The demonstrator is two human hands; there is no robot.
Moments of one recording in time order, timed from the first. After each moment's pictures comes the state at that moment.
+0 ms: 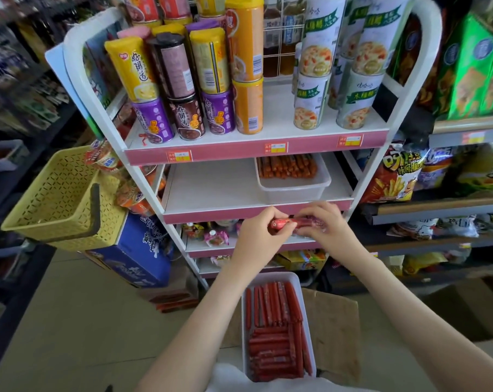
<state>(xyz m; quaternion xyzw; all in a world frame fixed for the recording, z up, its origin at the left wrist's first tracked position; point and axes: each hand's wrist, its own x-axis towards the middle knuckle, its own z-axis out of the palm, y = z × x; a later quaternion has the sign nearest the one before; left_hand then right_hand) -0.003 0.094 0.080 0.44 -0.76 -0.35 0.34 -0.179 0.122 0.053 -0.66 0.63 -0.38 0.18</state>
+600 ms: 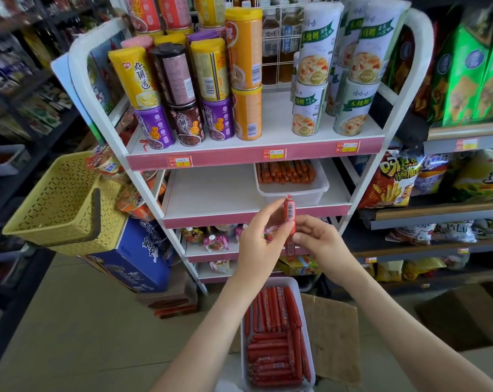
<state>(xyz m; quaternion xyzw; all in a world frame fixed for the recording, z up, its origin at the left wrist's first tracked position) -0.006 0.114 0.090 0.36 -0.70 -0.38 0.48 -0.150 0.139 0.071 -0.50 0.49 -0.52 0.49</state>
